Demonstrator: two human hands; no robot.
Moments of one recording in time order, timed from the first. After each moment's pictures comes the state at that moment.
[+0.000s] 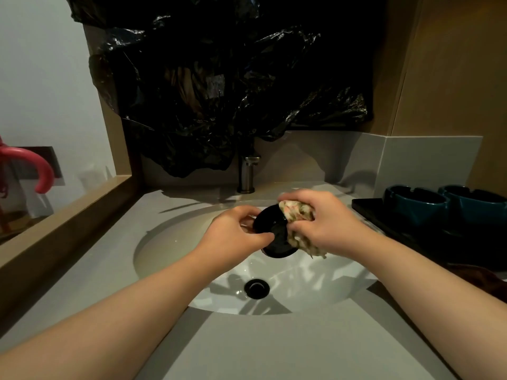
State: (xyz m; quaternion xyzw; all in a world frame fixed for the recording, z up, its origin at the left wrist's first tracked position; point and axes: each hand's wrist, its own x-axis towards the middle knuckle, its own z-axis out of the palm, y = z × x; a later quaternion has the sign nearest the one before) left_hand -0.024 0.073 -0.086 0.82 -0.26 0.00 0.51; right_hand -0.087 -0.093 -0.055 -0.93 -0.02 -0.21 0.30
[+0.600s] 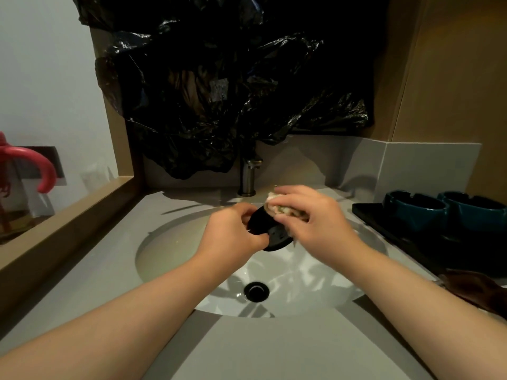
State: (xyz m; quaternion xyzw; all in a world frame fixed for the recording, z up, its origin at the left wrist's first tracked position) left_hand -0.025 0.074 -0.084 0.83 -0.28 0.11 0.47; right_hand -0.085 -0.078 -0.063 -0.88 -0.12 -0.36 0.28
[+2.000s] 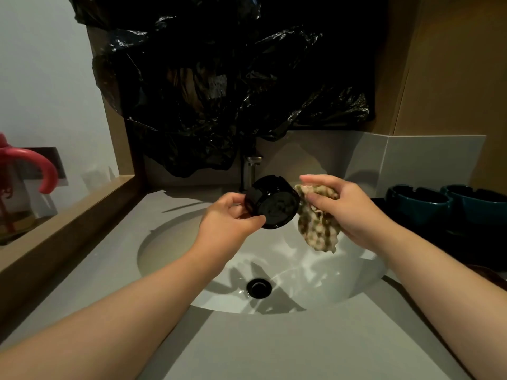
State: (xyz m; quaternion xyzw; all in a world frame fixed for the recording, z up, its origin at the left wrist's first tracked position) left_hand -0.022 0.075 -0.081 0.71 -0.20 -0.01 0.67; right_hand -0.084 -0.116 -0.051 -0.79 0.03 -0.20 0.58
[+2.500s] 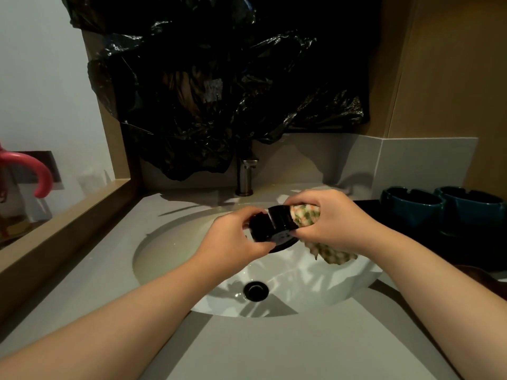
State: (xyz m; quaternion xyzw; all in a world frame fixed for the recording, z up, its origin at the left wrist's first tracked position) left_hand -0.025 0.073 -0.088 0.83 -0.33 0.08 0.43; right_hand -0.096 -0.103 -0.045 -0.95 -0.05 -0.21 0.23
